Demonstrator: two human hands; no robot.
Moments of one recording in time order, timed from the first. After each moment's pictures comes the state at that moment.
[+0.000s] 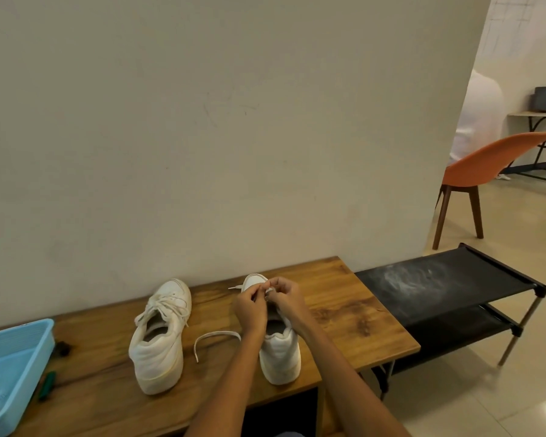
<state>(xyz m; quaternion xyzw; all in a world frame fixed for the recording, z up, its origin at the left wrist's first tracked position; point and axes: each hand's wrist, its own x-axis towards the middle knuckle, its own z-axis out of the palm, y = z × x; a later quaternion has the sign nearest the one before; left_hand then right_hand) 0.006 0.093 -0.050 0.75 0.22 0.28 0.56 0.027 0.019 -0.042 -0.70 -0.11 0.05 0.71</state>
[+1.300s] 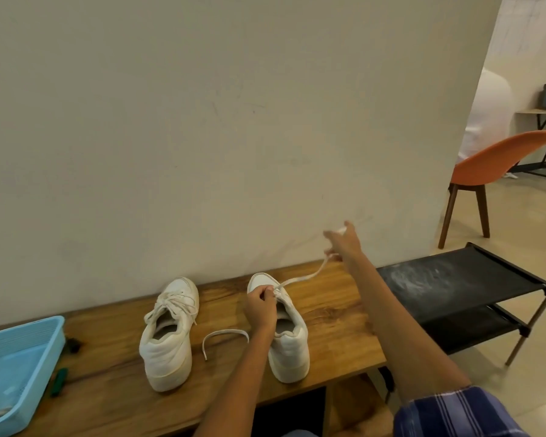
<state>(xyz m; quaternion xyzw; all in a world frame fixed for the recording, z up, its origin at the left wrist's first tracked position) 0.009 0.098 -0.057 0.77 0.22 0.27 0.53 0.100 -0.057 0.047 -0.75 0.05 0.00 0.65</state>
